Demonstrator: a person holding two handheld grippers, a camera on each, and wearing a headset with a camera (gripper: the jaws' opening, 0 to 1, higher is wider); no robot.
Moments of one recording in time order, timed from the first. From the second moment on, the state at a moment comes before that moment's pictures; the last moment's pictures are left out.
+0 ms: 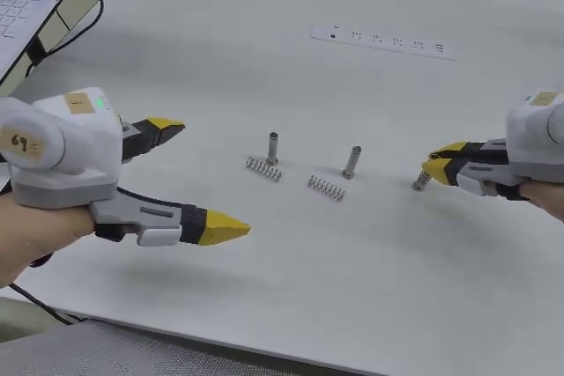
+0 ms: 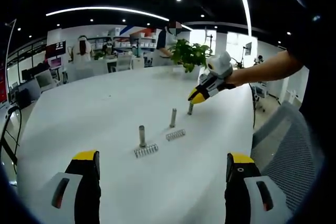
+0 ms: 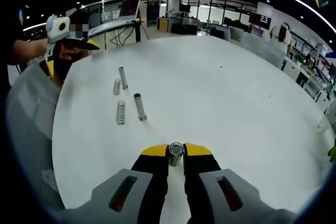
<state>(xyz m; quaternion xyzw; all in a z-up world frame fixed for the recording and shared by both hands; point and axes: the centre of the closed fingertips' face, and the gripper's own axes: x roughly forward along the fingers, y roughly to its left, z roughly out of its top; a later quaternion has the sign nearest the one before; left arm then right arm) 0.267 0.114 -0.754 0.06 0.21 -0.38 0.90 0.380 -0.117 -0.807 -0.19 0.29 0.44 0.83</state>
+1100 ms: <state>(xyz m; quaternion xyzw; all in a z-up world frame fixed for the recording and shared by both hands) 0.269 0.108 -0.750 0.06 0.21 -0.38 0.90 0.369 -0.105 -0.763 -0.17 0.23 0.45 0.84</state>
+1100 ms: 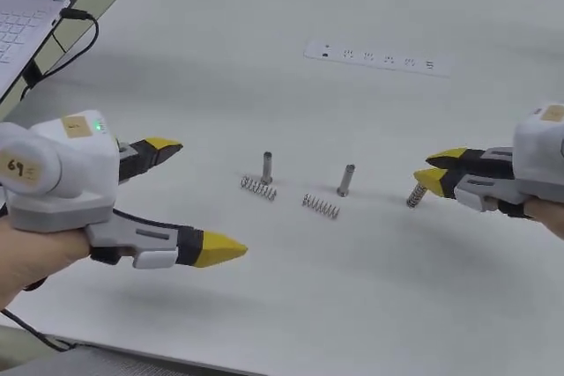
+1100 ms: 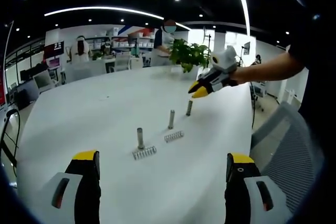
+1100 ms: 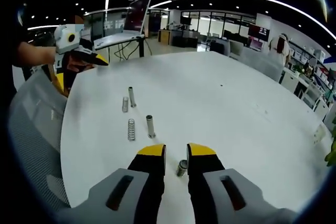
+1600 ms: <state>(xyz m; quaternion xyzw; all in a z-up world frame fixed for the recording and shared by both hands) 0.269 0.108 -0.748 0.06 0.21 -0.38 0.90 0.336 -0.062 -0.750 -0.17 0.21 0.50 0.82</state>
